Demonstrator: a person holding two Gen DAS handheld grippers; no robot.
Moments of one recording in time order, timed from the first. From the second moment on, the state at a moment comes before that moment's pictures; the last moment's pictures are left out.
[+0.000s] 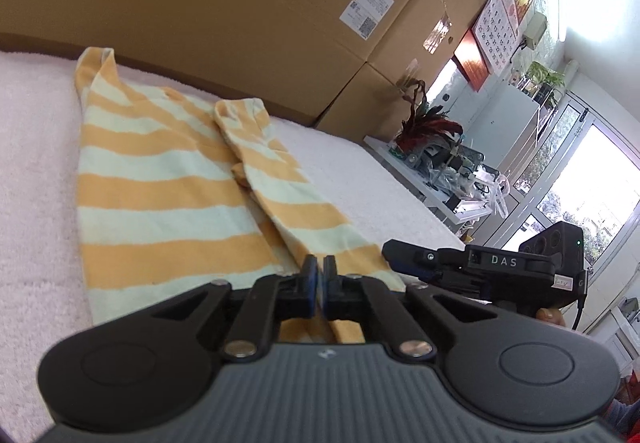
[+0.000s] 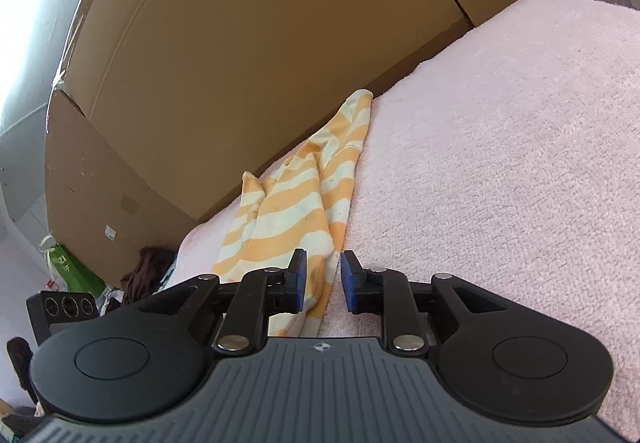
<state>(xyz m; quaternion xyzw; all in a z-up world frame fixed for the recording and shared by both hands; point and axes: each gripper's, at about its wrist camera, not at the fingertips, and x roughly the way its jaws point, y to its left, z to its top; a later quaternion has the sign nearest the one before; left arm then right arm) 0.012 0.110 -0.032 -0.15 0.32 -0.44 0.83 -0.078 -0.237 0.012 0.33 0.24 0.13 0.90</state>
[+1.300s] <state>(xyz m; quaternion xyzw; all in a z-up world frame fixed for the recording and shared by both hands) 0.026 0.119 -0.042 -0.20 0.36 -0.40 0.82 -0.068 -0.234 0.004 0.43 0.25 0.19 0.85</state>
